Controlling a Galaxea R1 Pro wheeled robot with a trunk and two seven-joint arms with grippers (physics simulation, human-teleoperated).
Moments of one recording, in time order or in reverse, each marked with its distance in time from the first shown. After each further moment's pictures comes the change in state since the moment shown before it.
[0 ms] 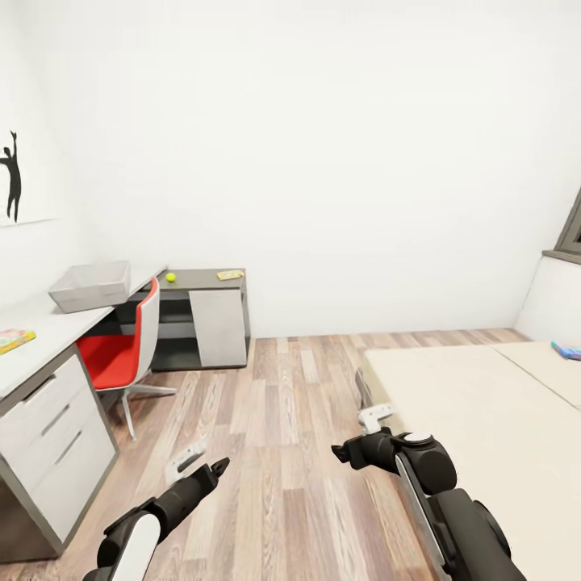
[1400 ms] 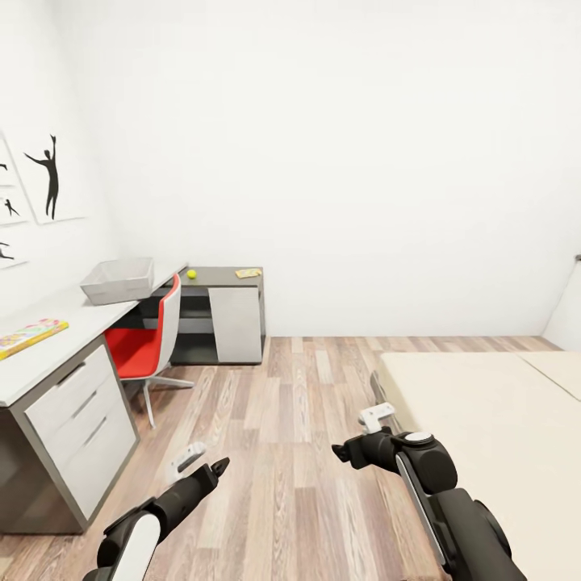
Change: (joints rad) left arm 0.000 0.000 0.000 0.000 -0.001 0.000 -0.001; right arm -0.001 -0.001 -0.002 -0.001 0.000 0.000 0.000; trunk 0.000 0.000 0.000
